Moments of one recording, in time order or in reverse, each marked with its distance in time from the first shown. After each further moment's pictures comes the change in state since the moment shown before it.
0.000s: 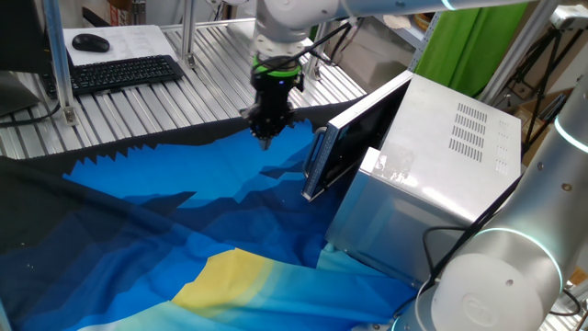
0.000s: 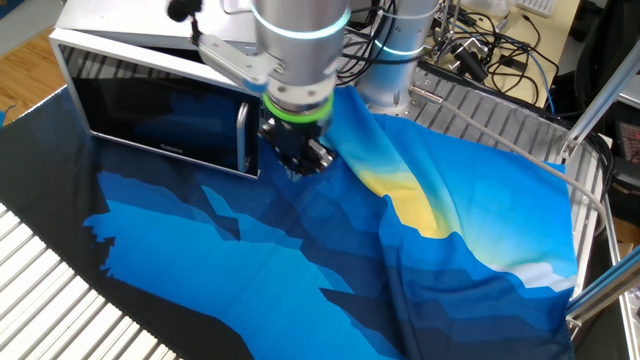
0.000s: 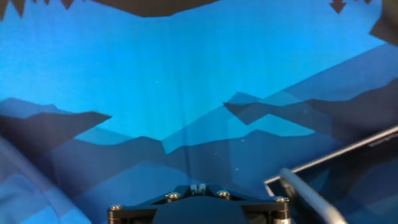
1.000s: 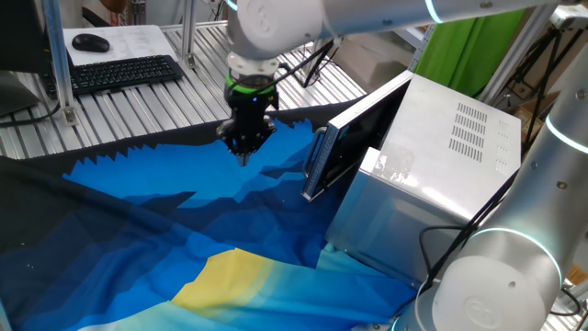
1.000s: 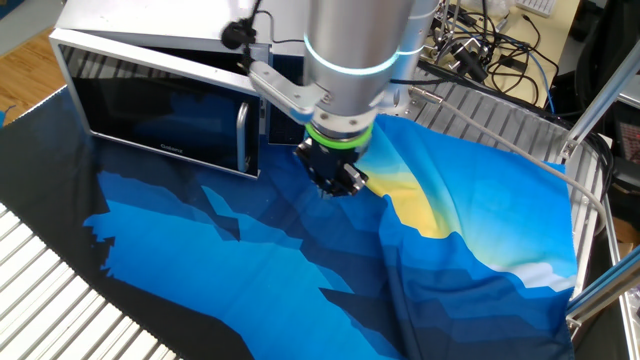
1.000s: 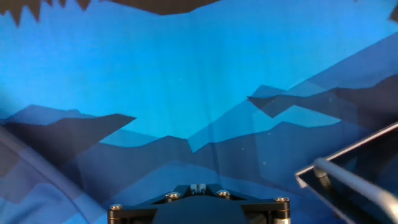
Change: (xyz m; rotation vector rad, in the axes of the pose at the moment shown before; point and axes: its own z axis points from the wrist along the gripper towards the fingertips) arm 0.016 0.052 0.023 0.009 -0.003 0.077
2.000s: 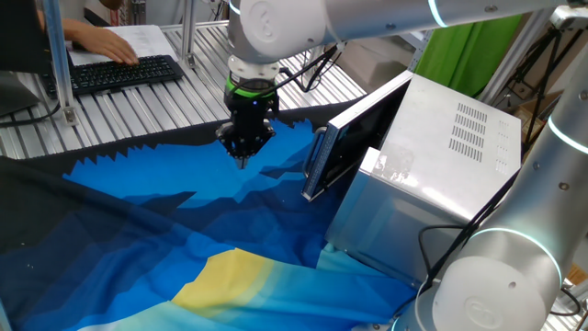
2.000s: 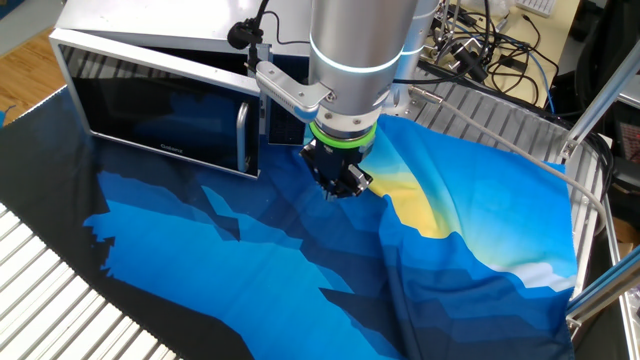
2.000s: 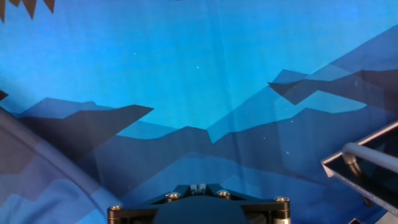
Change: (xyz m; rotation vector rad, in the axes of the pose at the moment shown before) arm 0.003 0.001 0.001 -0.025 -0.005 0.006
